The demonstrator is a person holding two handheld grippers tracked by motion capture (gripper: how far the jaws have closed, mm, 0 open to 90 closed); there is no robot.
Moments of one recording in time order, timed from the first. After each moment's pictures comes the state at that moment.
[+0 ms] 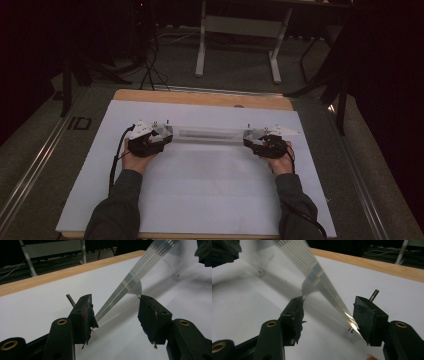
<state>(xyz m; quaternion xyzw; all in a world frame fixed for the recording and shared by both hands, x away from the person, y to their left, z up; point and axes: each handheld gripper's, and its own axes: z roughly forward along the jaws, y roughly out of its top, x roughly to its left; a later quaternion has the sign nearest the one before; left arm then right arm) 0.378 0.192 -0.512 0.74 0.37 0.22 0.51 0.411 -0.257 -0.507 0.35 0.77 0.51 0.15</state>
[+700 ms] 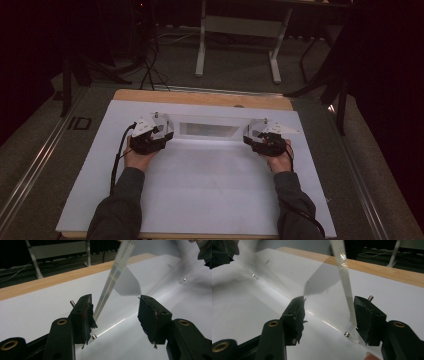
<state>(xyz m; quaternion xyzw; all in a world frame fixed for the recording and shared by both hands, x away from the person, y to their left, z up) 0.386 0.186 -0.511 0.73 0.38 0.24 0.51 0.415 -0.254 -0.505 0.37 0.76 0.51 0.17</state>
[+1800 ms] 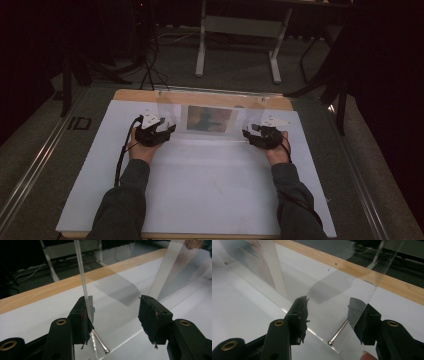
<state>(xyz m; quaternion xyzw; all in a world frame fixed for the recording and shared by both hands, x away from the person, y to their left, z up) 0.409 0.172 -0.500 0.74 0.40 0.28 0.46 0.435 -0.238 -0.494 0.36 0.79 0.45 0.23</state>
